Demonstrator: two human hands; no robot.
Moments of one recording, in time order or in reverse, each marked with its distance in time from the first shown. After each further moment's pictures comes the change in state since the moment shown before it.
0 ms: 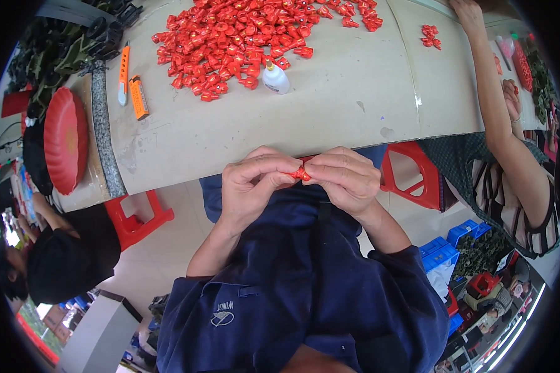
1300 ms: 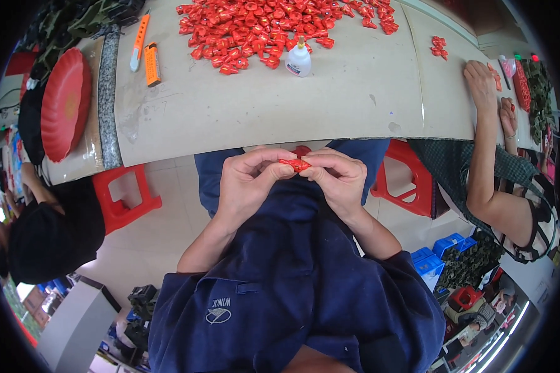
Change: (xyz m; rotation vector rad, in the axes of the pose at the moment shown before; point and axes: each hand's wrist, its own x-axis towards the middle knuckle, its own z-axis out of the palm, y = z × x) left_hand -0.033 -0.006 -0.009 -0.148 0.123 -0.142; right_hand -0.023 -0.024 0.026 0.380 0.005 0.575
